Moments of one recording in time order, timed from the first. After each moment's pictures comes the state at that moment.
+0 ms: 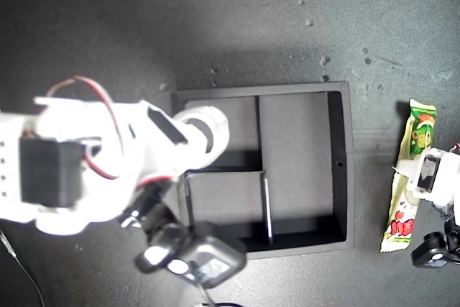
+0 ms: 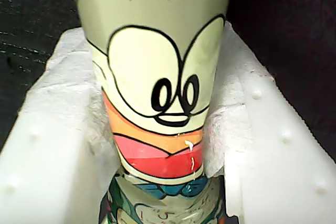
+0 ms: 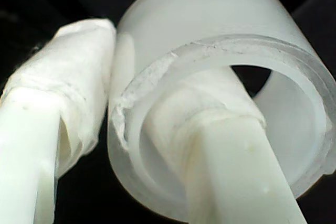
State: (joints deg) arm 0 4.8 79.3 64.4 79.4 -57.0; arm 1 -14.9 94.6 122.5 49.7 33.9
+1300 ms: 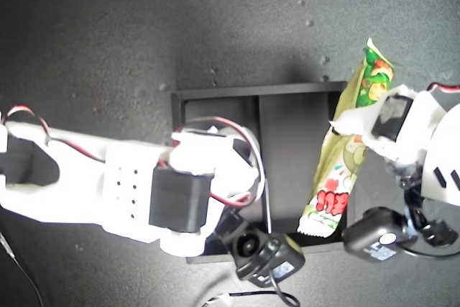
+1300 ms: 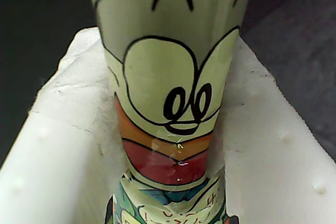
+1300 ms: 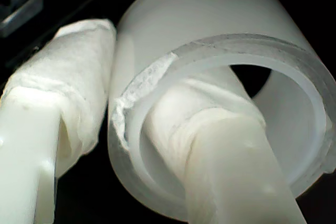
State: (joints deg) arm 0 8.2 38.4 9.3 104.2 -59.0; arm 1 0.7 75.1 57.4 78.5 42.2
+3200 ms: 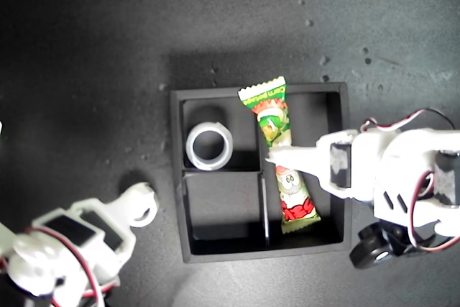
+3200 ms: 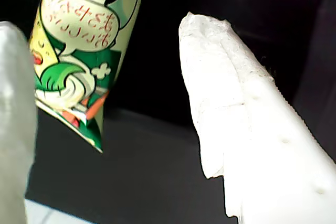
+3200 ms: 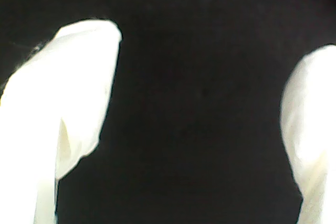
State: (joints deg) arm 0 25.4 82.0 60.6 102.1 -77.6; arm 1 -4.5 64.9 52.6 74.9 10.3
